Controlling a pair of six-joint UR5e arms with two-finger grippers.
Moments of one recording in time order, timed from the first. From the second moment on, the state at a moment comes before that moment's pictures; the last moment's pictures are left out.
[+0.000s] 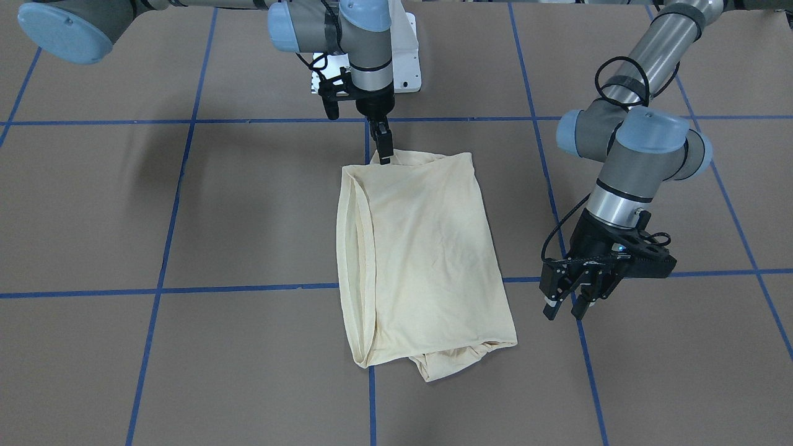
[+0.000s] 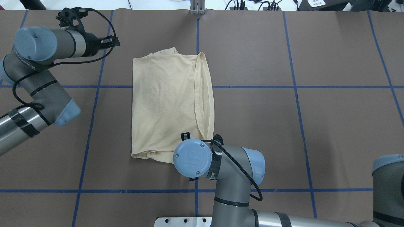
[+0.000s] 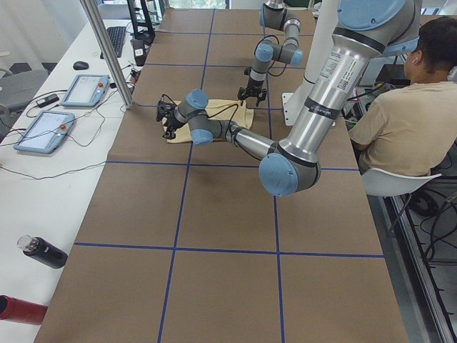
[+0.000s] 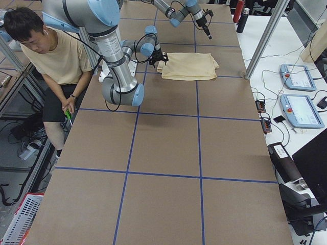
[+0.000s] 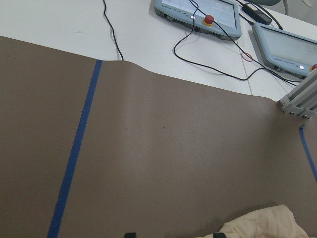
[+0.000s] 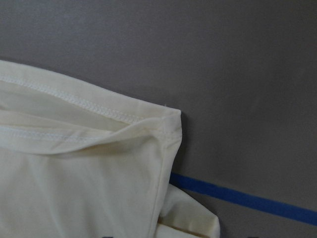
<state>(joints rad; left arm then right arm) -0.87 -2.04 -1.40 -2.44 -1.71 -1.22 0.23 -0.83 1.64 -1.53 1.56 2.78</state>
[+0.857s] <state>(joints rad) -0.87 -2.04 -1.40 -2.44 -1.71 -1.23 0.23 -0.82 1.61 -1.53 1.57 2.73</state>
